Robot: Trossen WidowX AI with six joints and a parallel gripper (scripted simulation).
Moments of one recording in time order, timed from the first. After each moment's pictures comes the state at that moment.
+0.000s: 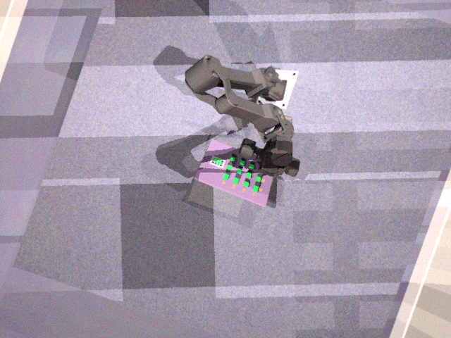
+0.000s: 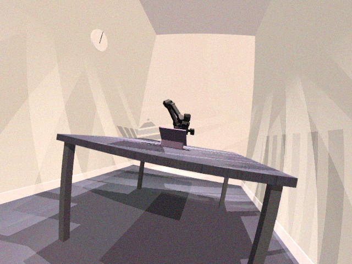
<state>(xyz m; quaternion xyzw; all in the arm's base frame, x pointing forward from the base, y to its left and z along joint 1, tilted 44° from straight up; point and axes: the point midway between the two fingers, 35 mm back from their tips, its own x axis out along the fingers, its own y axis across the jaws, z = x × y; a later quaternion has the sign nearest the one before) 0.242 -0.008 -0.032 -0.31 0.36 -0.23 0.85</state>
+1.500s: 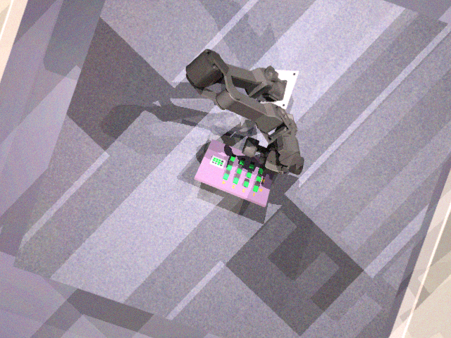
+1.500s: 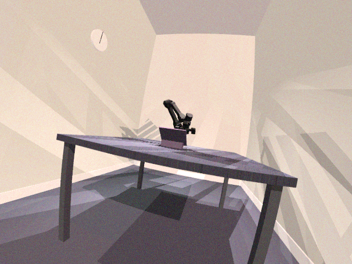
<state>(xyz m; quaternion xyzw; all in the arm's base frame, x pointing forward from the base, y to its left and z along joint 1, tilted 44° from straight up) 0.236 0.005 -0.034 -0.30 0.38 -0.22 0.85</state>
